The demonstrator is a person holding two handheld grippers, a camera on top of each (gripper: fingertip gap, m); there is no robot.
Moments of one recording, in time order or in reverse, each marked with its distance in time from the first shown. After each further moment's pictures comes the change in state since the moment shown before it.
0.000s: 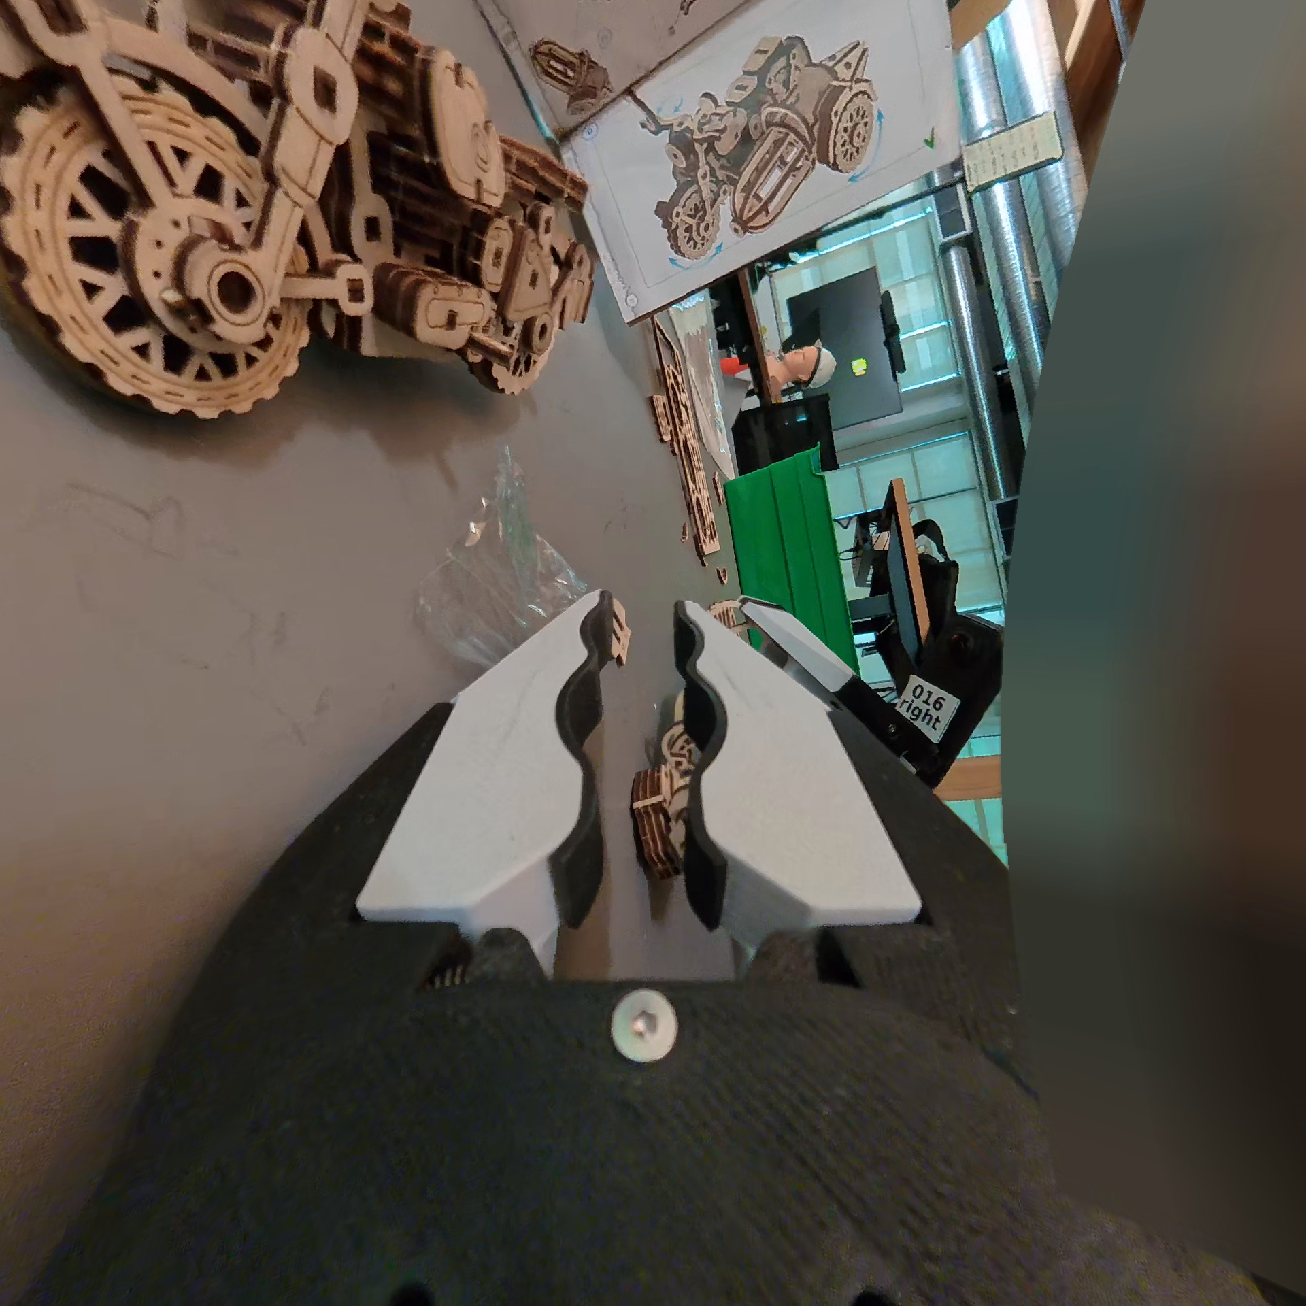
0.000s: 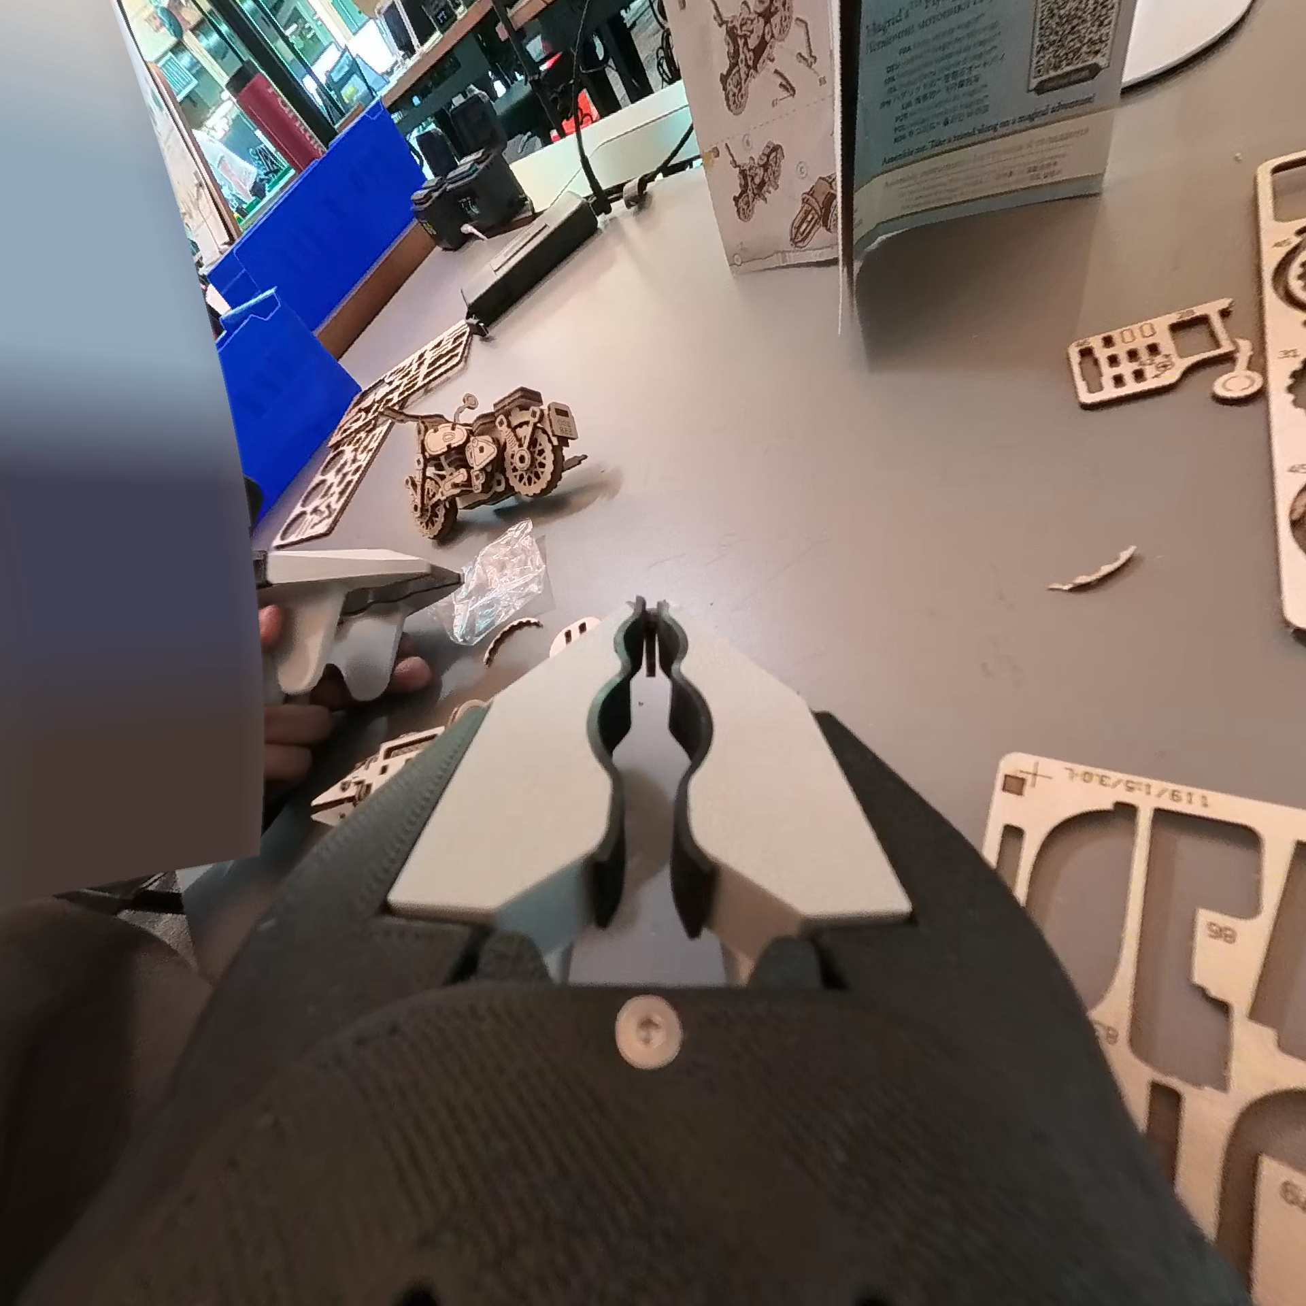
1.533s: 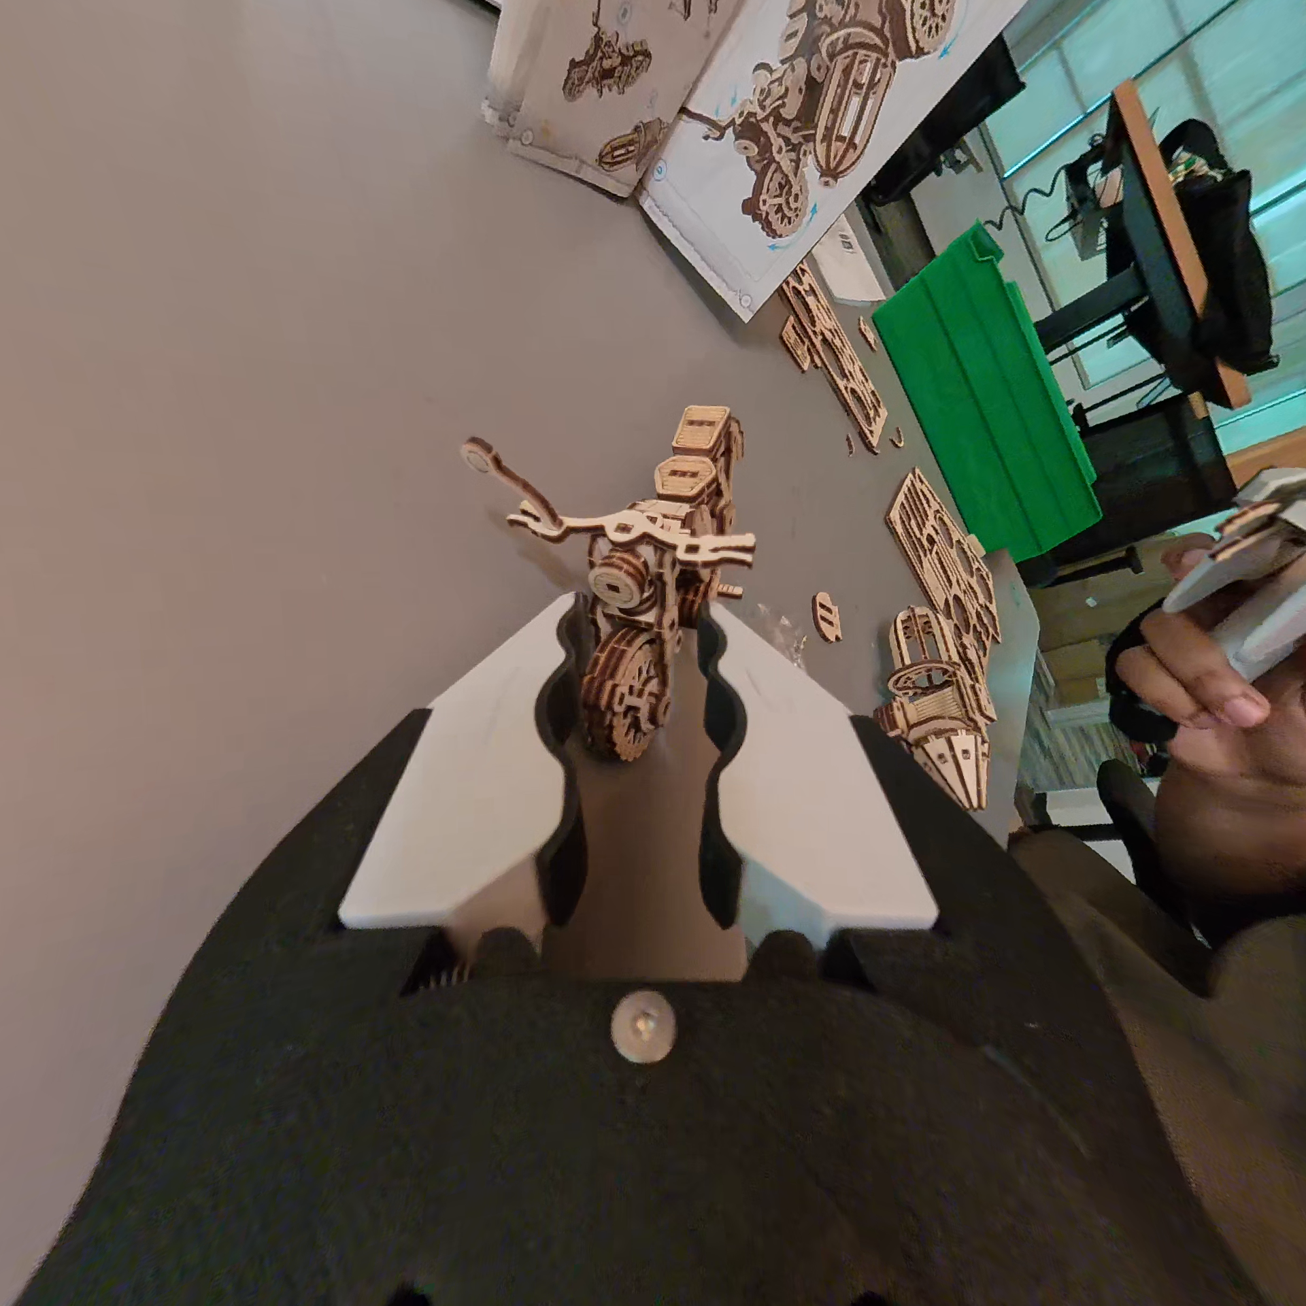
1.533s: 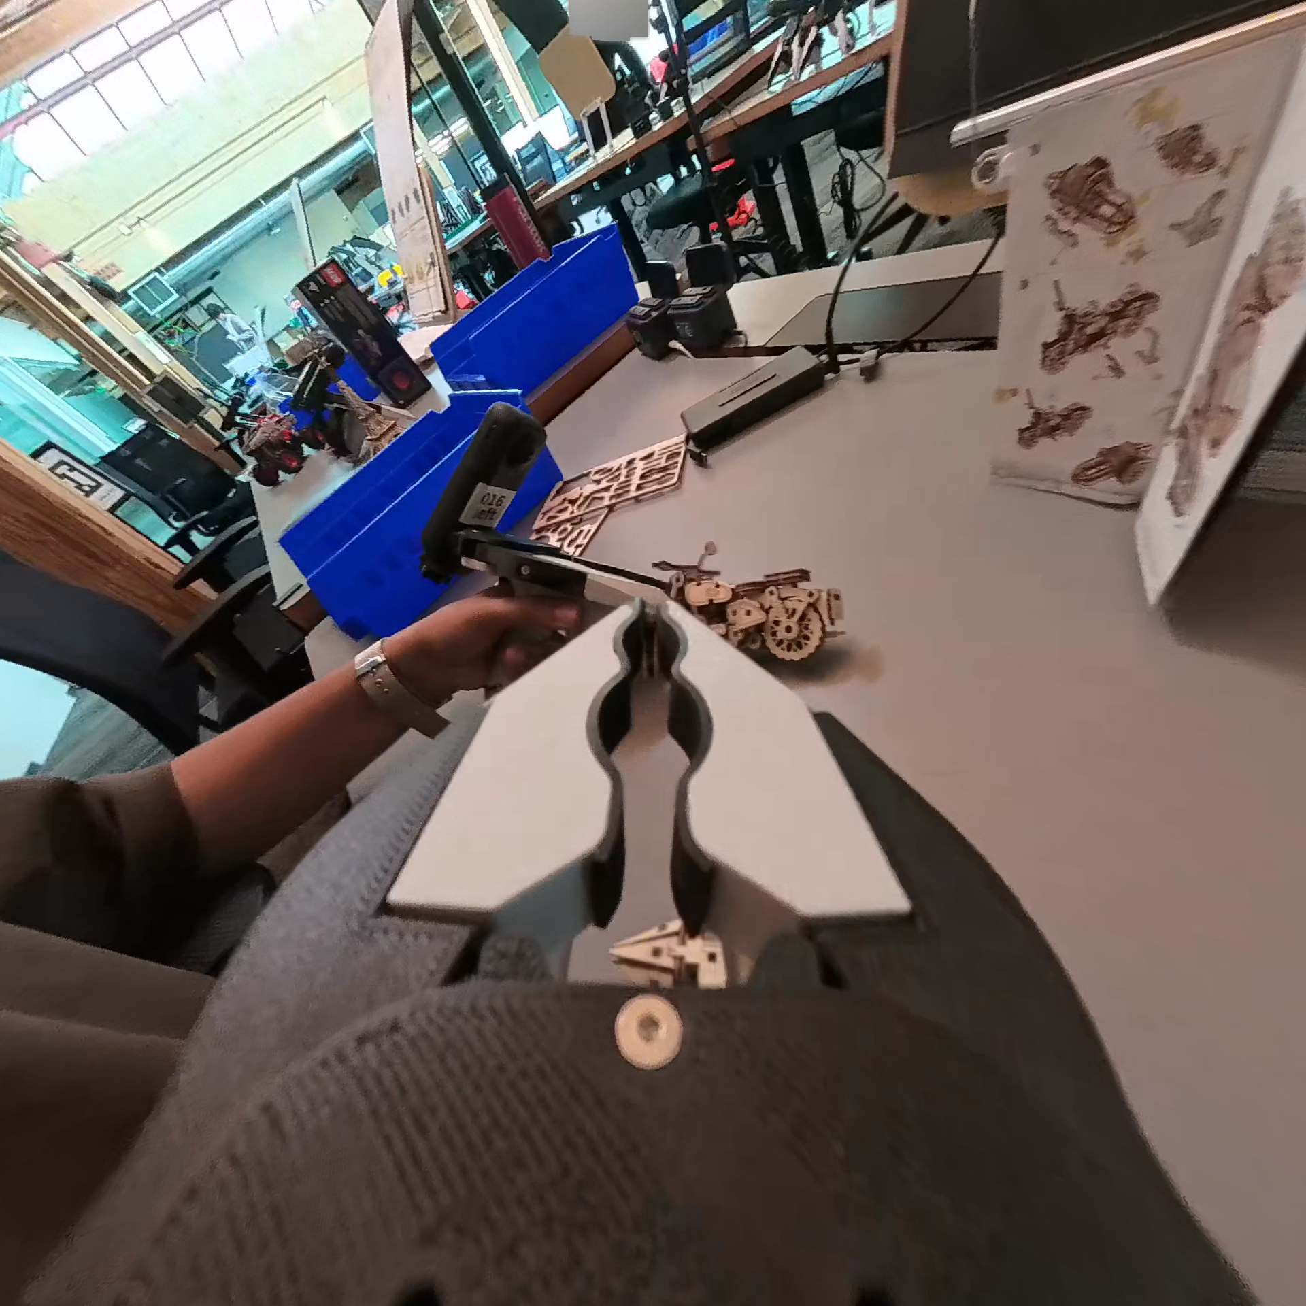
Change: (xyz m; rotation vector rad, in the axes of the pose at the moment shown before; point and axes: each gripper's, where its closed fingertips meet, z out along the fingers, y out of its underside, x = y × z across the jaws) left arm -0.046 -0.085 -0.032 -0.314 -0.116 0.468; right arm -0.126 -0.069 0.008 0.080 -0.178 -0.103
